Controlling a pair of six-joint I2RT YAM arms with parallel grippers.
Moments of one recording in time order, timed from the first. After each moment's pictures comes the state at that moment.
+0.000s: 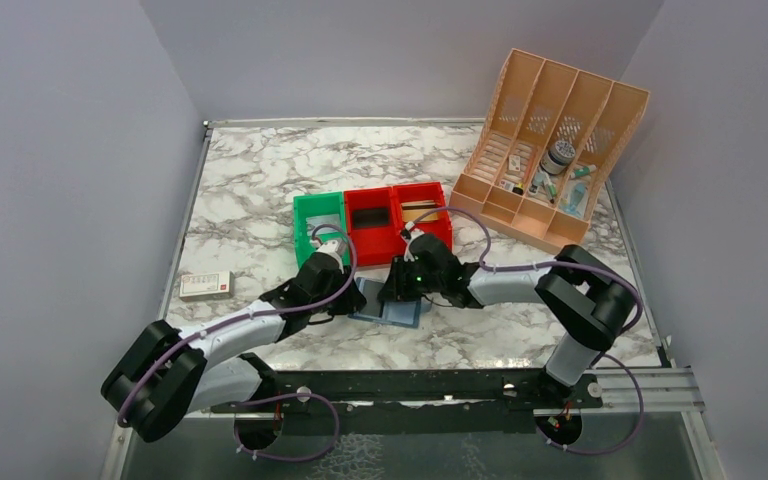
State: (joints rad) left arm -0.68 1.13 0.35 0.04 0.06 -0.70; right arm 0.88 1.71 0.74 0.29 -0.20 0.74
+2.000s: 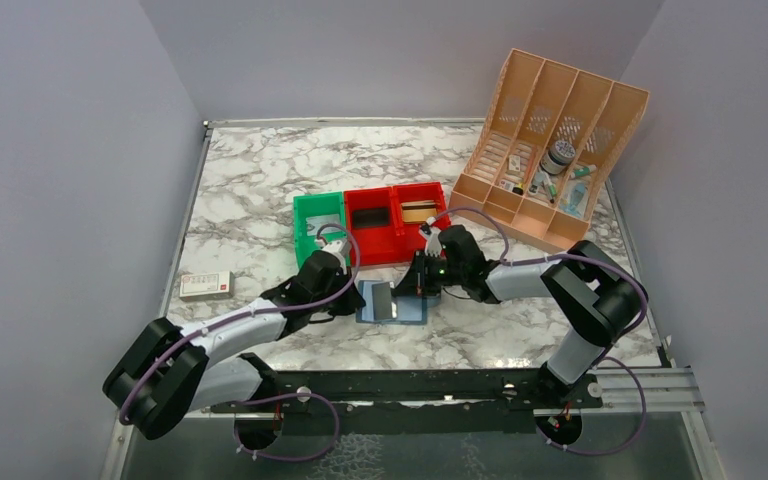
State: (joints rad) left arm -0.68 1.18 0.37 0.04 0.12 -0.67; right arm 0.70 1.69 0.63 0.43 -0.49 0.74
